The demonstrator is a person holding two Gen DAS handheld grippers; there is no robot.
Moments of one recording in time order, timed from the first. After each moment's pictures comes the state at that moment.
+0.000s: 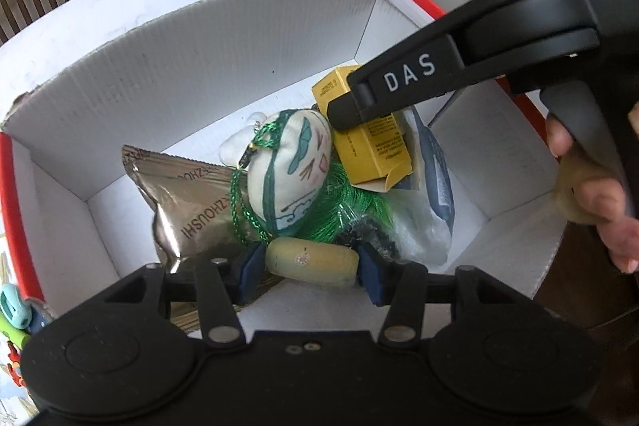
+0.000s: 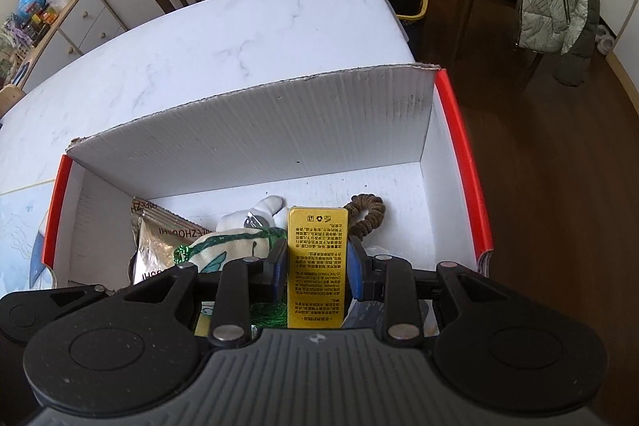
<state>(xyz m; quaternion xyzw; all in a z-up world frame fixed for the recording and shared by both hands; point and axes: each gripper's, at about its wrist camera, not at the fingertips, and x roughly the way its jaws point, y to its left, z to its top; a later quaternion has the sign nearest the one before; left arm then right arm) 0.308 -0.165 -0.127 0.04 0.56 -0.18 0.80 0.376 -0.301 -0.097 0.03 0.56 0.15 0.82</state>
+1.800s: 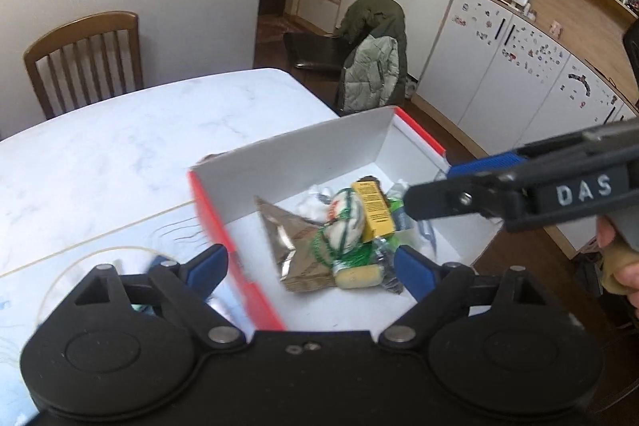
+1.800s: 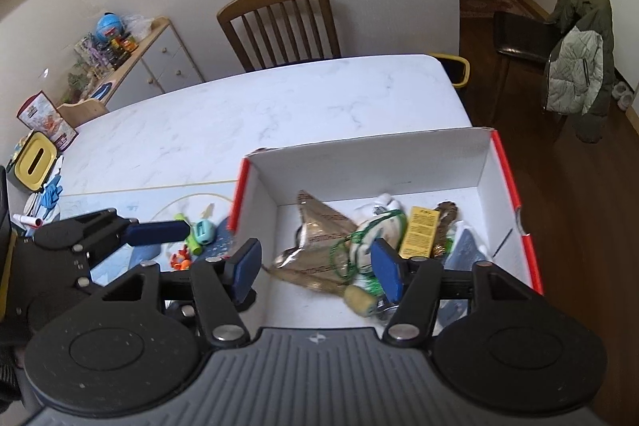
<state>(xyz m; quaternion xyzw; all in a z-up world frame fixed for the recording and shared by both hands) 0.222 -0.060 -0.013 -0.01 0.42 -0.17 0.89 0.257 -0.246 0.022 0.04 0.46 0.20 0.86</state>
